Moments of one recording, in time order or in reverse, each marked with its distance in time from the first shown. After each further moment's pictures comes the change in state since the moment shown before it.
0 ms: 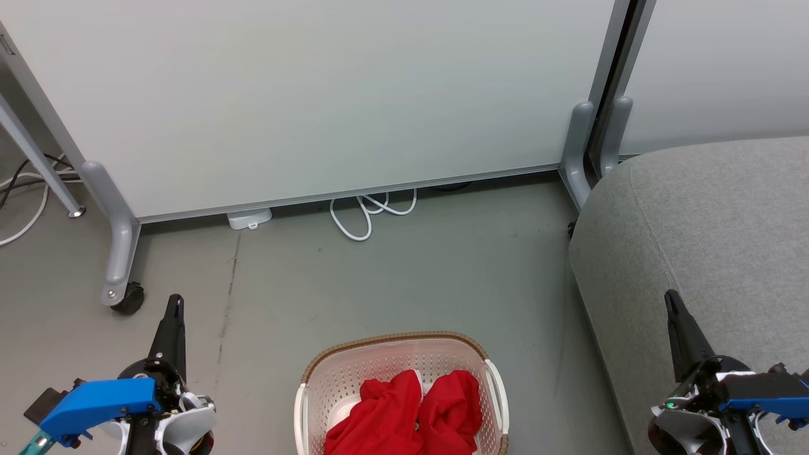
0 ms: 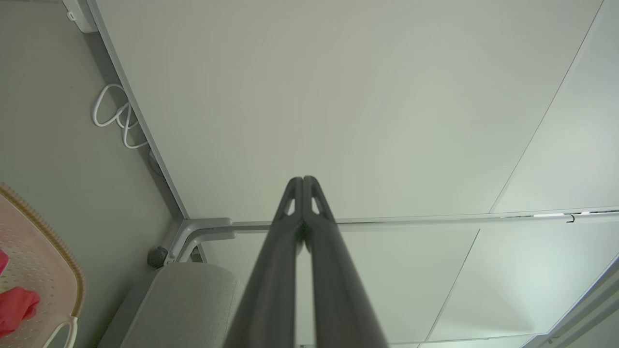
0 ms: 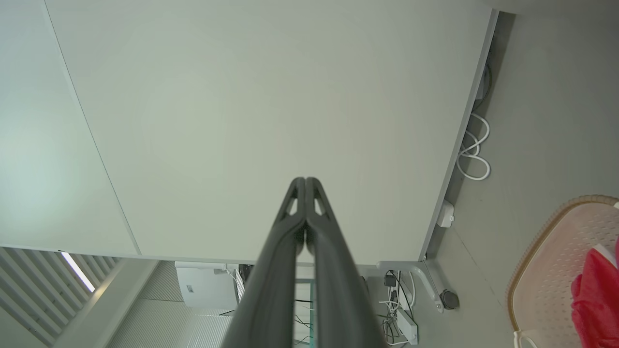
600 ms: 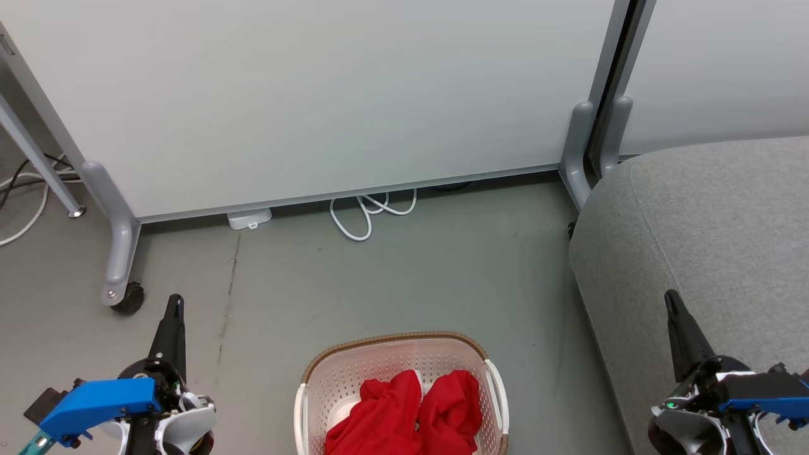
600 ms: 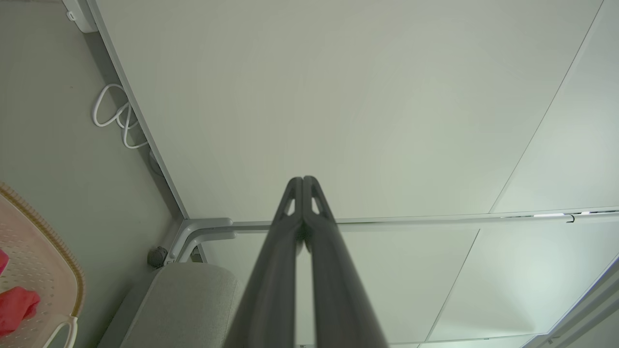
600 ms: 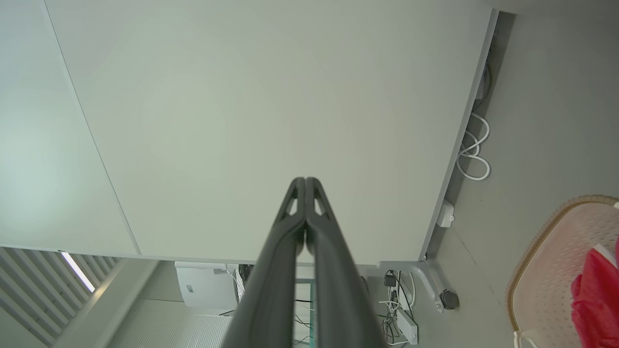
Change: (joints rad) left arm 0.000 0.000 0.000 0.000 0.000 0.000 0.000; right arm 0.000 0.000 0.000 0.000 0.000 0.000 0.000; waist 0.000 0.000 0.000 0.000
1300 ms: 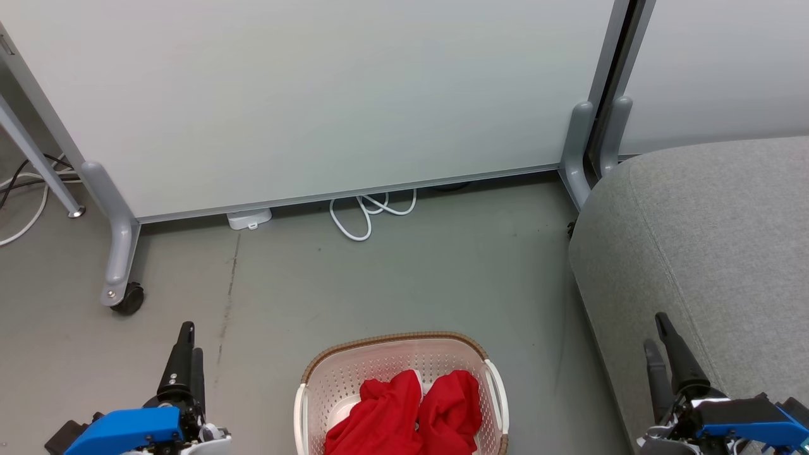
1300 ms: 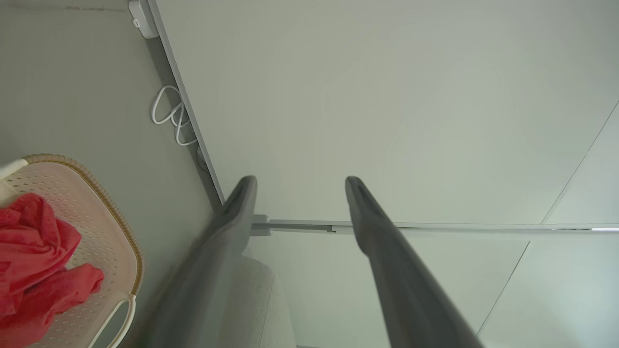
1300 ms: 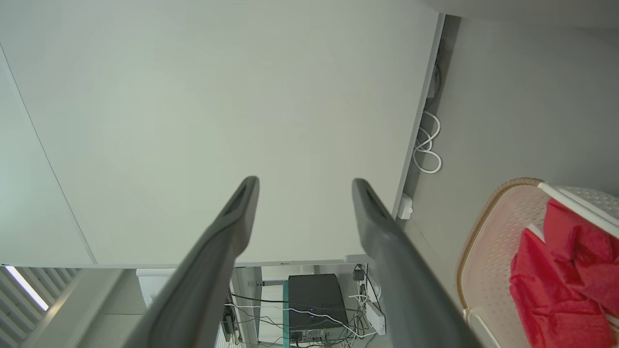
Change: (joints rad) left arm 0.057 -0.012 -0.034 0.056 0.039 0.001 -0.052; right arm 0.048 0.010 0.041 0.053 -0.048 -0.002 -0.050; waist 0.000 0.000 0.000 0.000
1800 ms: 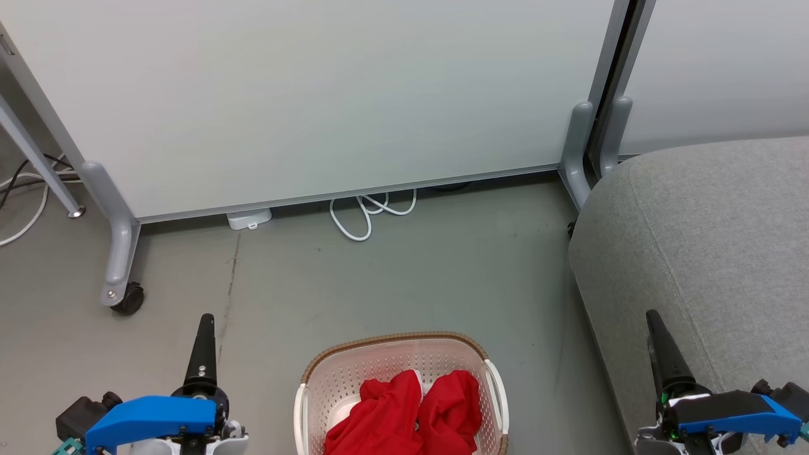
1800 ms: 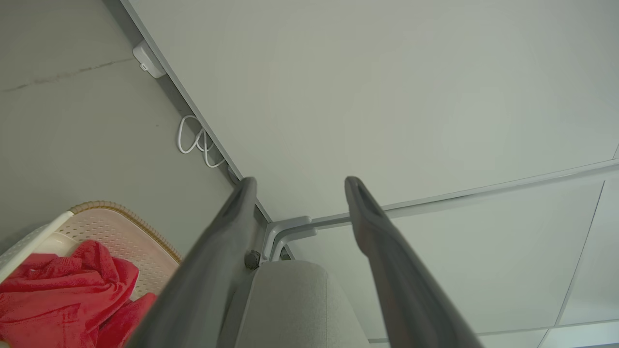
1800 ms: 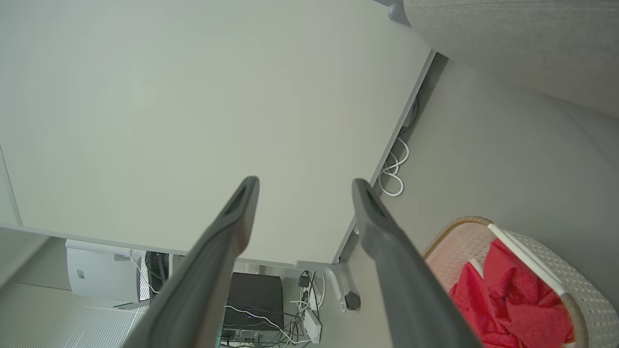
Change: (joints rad) left arm -0.010 0.001 -0.055 -0.014 0.260 0.032 -0.065; right arm -0.015 -0.001 0.016 0.016 -0.247 0.000 -0.065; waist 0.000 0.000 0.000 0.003
